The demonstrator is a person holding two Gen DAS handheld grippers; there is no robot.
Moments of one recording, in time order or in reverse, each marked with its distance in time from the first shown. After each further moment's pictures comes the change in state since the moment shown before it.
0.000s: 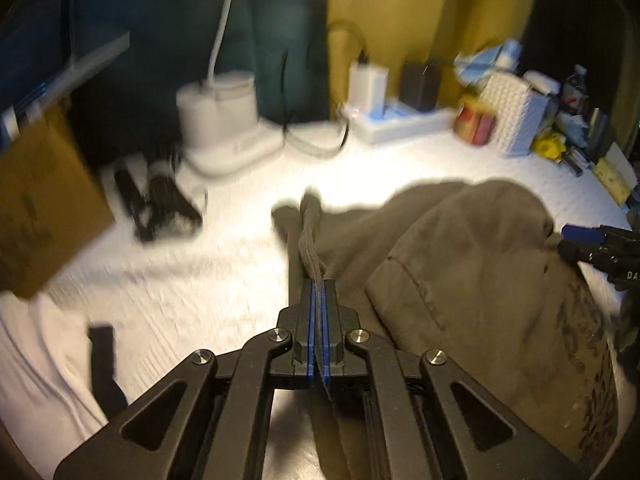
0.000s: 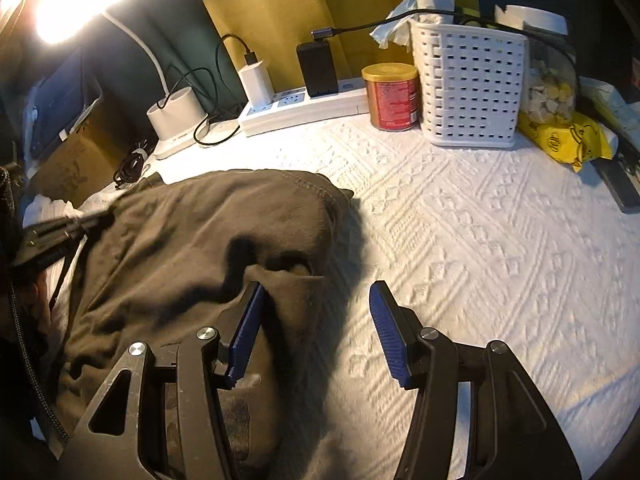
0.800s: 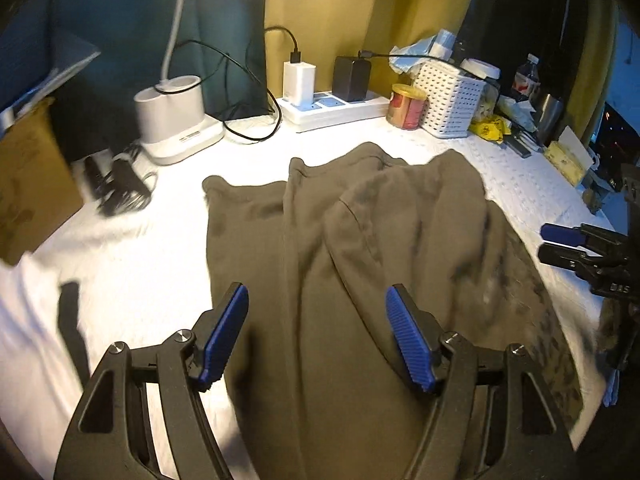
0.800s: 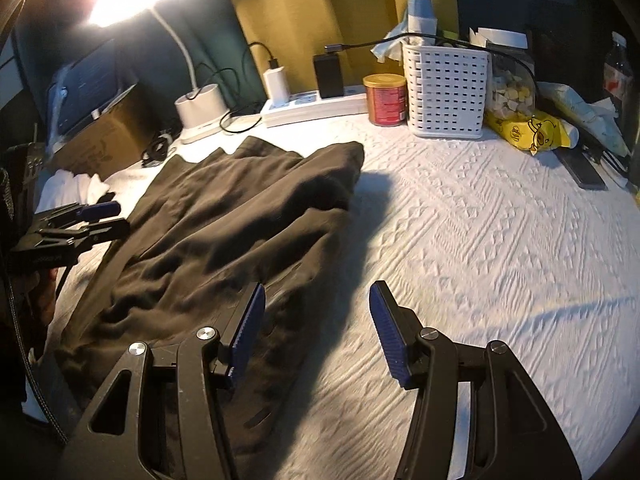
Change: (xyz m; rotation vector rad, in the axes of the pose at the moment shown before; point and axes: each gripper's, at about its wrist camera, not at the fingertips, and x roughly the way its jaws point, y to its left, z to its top) left arm -0.033 -0.039 -0.021 0.048 -0.007 -0.128; right arm -0.059 0.006 -0.045 -0.037 -0.036 -0.020
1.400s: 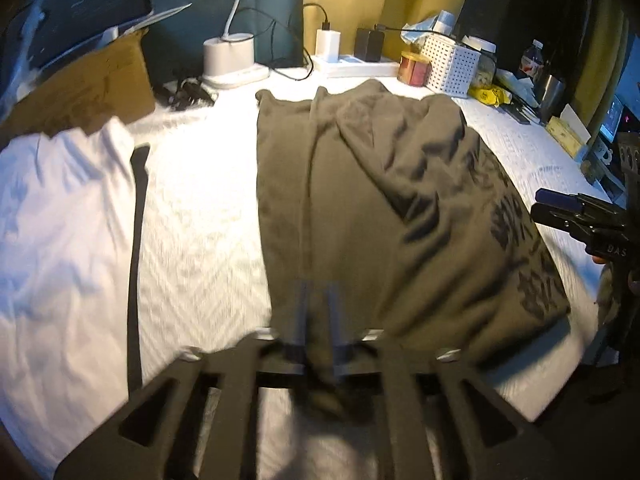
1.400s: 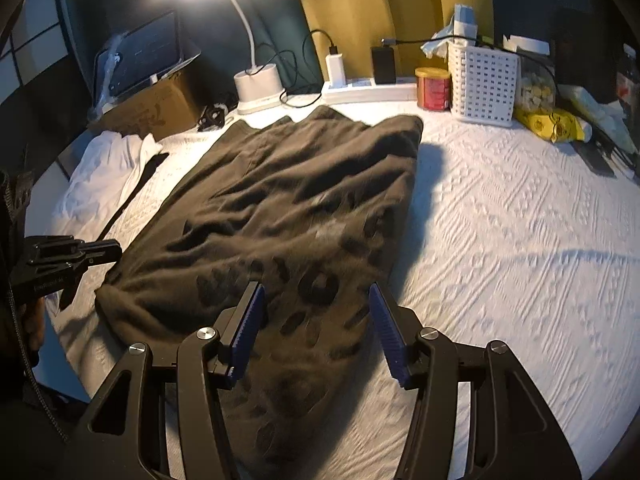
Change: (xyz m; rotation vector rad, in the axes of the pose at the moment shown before) left arm -0.081 -0.025 -0.099 -0.089 0.053 0.099; right arm -0.036 0.050 -0.051 -0.075 0.001 0.078
